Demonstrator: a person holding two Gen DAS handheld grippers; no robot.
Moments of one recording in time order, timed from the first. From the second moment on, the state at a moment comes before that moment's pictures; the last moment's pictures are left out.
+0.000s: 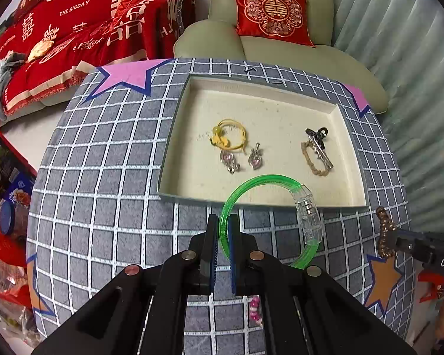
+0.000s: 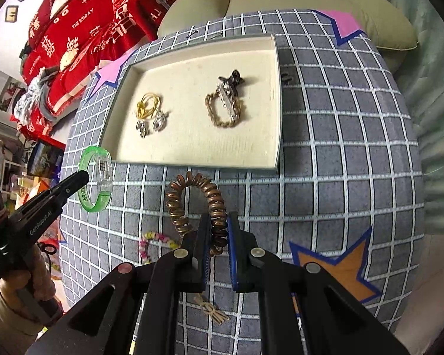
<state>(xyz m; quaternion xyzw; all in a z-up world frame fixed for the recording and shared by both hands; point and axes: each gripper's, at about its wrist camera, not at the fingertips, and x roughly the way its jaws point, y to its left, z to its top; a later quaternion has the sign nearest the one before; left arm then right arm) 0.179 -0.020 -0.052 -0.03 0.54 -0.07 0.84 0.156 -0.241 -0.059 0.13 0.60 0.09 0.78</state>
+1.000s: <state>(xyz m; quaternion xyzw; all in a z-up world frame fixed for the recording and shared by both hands) 0.264 -0.048 -0.088 0.00 0.54 -0.04 0.84 0.262 -0.251 -0.083 0.12 0.61 0.10 0.78</state>
